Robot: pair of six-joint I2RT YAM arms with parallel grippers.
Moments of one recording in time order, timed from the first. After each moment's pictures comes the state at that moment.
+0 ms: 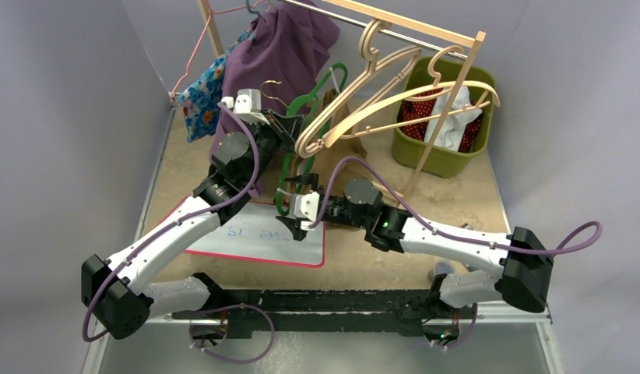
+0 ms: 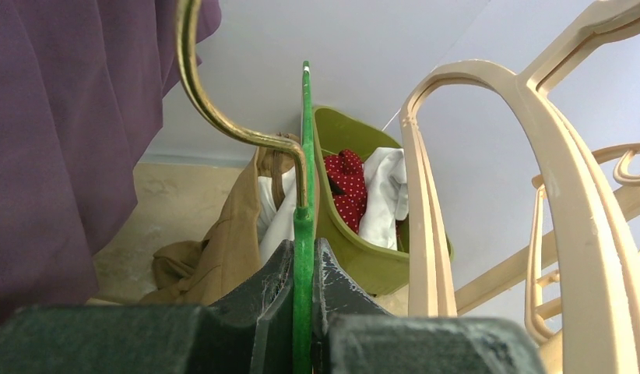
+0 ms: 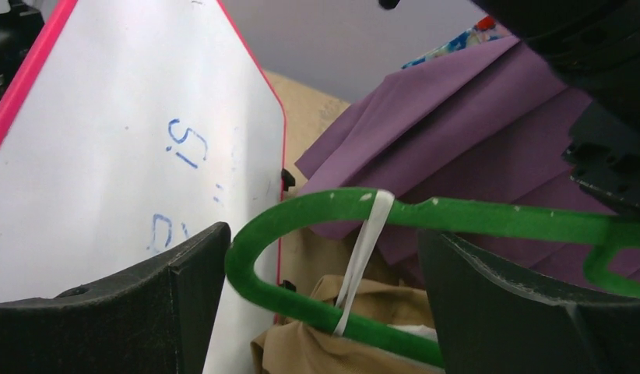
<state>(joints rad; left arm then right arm) -0.66 1.17 1.02 0.28 -0.20 -0.52 1.08 1.29 0.88 0.36 -0.25 -0.59</state>
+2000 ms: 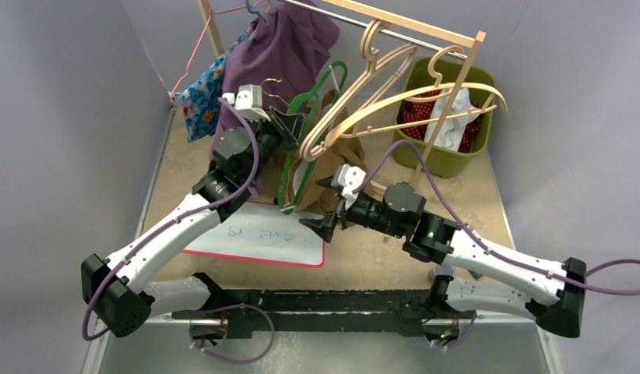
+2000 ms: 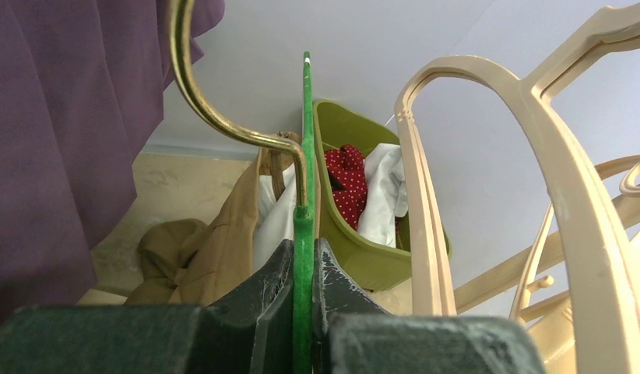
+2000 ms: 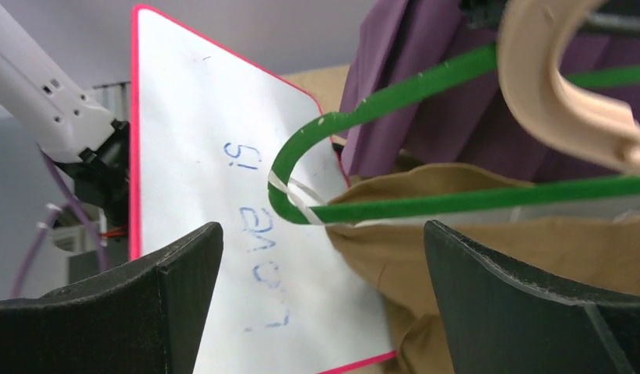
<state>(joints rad) -0.67 1.18 1.08 0.21 -0.21 -0.55 1.08 1.01 0.88 0.09 -0.09 -0.12</state>
